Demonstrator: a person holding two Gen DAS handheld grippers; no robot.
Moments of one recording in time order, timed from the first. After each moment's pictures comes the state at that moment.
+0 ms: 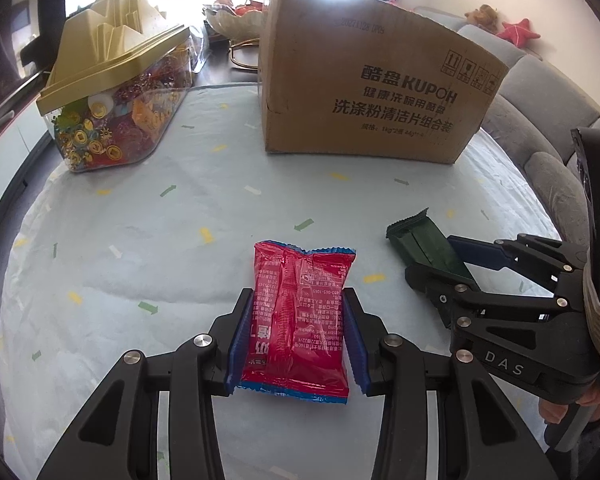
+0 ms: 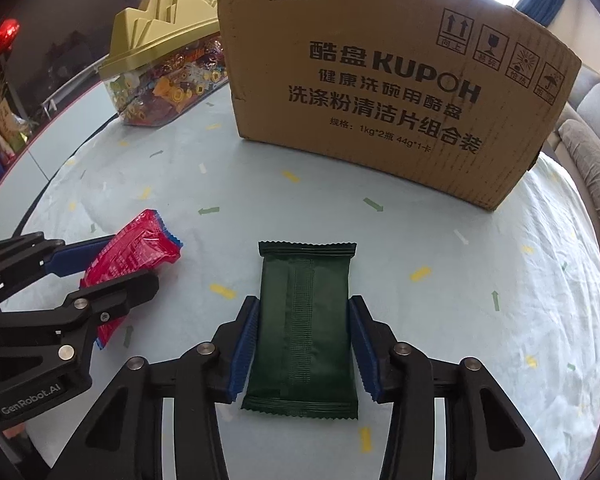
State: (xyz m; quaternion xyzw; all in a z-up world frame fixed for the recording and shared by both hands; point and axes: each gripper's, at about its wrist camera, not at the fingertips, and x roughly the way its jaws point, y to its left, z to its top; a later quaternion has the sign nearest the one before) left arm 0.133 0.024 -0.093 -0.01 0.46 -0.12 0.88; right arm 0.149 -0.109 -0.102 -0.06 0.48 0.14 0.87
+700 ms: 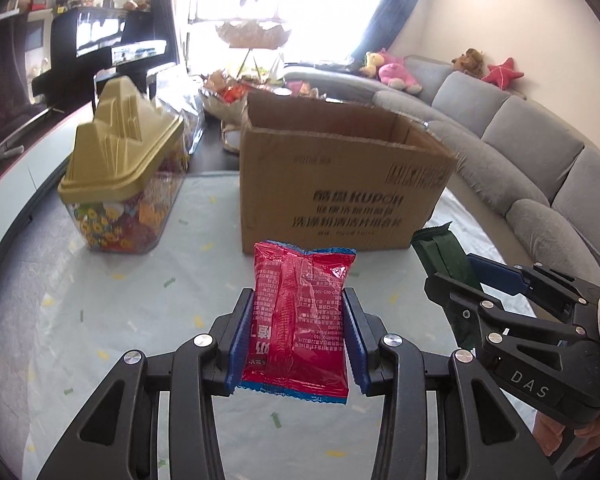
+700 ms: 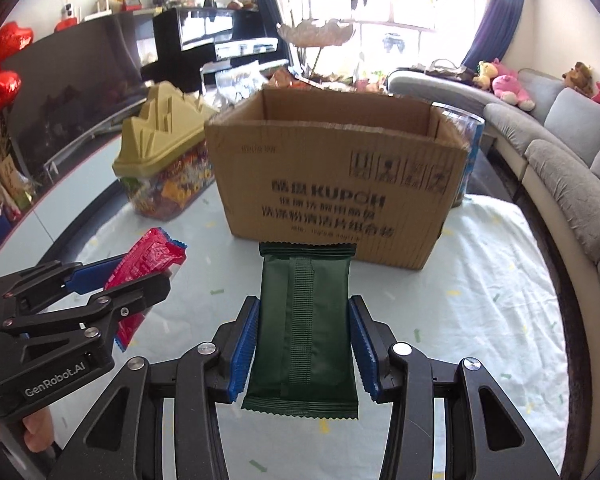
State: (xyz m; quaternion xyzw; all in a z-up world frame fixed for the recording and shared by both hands) left arm 0.125 -0.001 -0.005 -0.02 0.37 -0.13 0.92; right arm 0.119 -0.143 -0.015 -0.02 0.38 0.11 0.92
